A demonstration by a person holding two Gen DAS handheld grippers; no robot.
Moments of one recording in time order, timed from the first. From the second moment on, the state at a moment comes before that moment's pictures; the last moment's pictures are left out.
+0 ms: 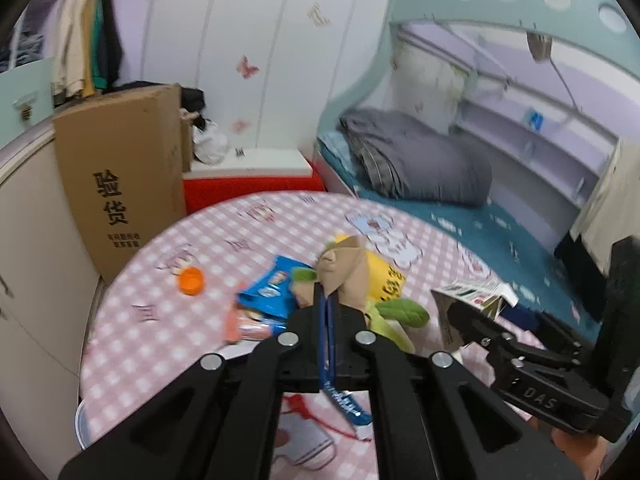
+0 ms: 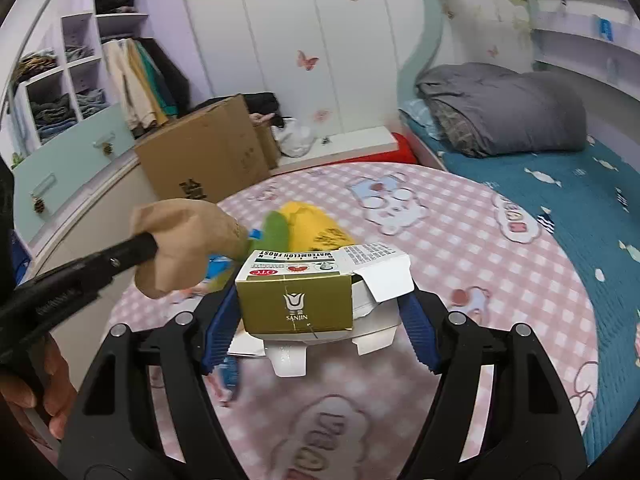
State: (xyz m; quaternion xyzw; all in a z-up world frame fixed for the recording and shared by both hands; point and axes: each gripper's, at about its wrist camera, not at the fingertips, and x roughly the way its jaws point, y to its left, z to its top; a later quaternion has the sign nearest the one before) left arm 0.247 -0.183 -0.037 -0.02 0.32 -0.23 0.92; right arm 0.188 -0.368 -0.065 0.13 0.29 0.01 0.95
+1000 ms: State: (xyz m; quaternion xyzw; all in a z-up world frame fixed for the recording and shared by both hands) left arm 0.190 0.138 -0.073 -0.08 0.30 -0.02 0.95; right arm 0.223 -0.023 -0.083 0.03 0.36 0.26 0.89
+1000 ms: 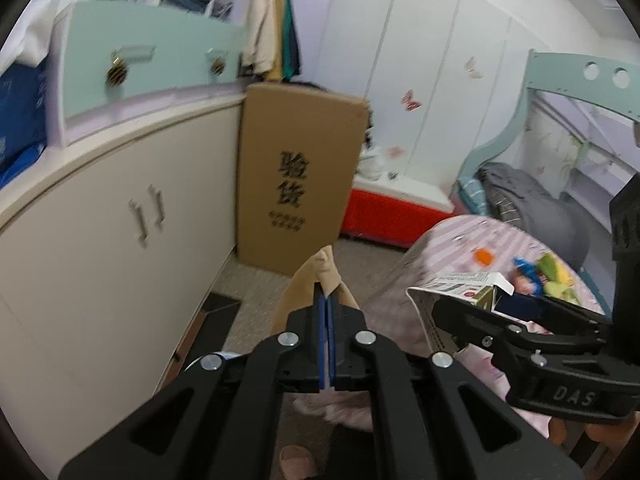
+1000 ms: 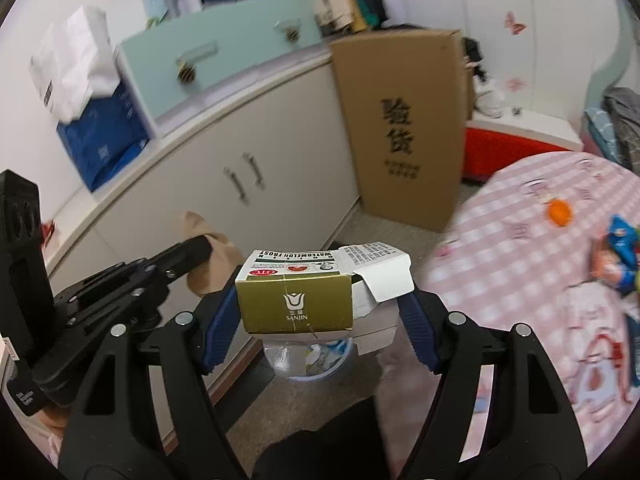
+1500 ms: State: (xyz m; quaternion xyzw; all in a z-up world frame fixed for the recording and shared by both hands) left arm 0.186 0.204 -0.141 -0.11 0.36 0.03 0.92; right arm 0.228 0.043 -0.137 0.00 0.41 0.28 0.87
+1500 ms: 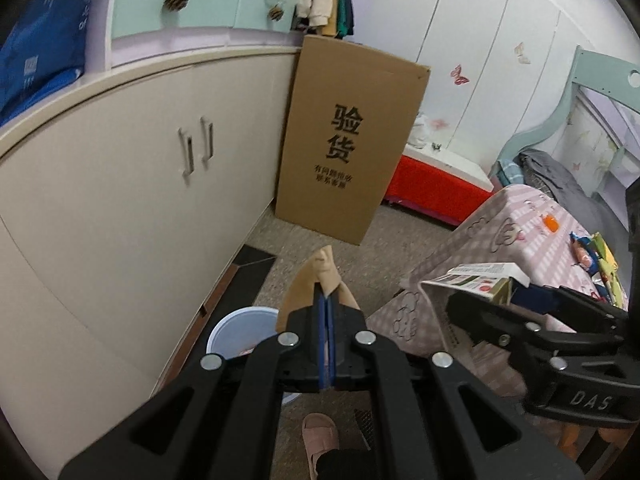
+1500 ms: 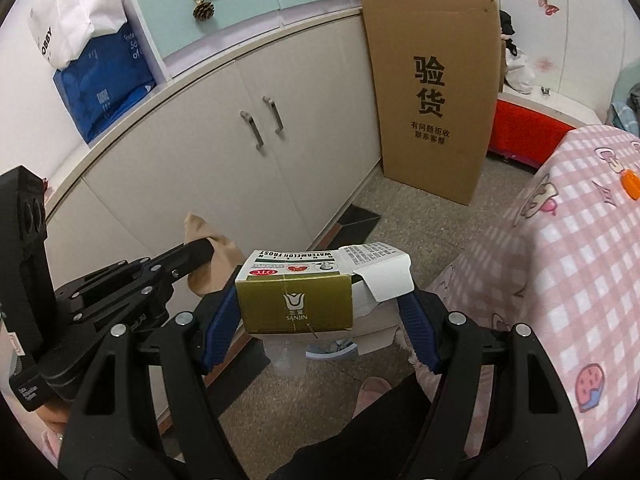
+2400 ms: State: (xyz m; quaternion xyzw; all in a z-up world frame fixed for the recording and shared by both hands) left arm 0.219 0.227 -0.191 -0.14 0.42 0.04 0.90; right arm 0.252 0.071 -0.173 -0.01 0.43 0.29 0.85
